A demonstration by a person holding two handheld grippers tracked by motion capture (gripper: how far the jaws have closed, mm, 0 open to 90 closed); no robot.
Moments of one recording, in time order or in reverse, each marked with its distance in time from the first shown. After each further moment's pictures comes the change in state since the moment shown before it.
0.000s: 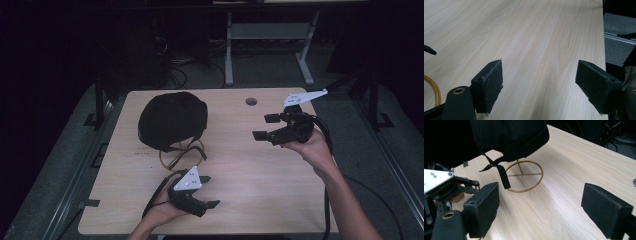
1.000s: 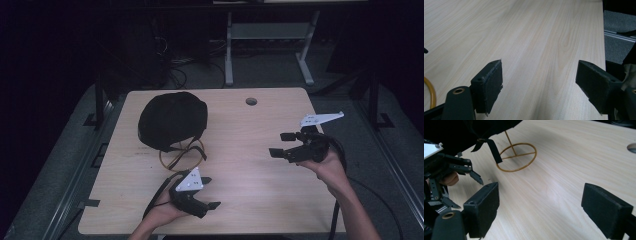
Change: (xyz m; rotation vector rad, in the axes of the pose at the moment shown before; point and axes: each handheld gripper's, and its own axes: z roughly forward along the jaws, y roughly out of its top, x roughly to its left) left arm -0.002 -0.001 0.004 0.007 -0.006 -0.001; right arm -0.016 -0.066 -0.018 0.021 -0.019 0.088
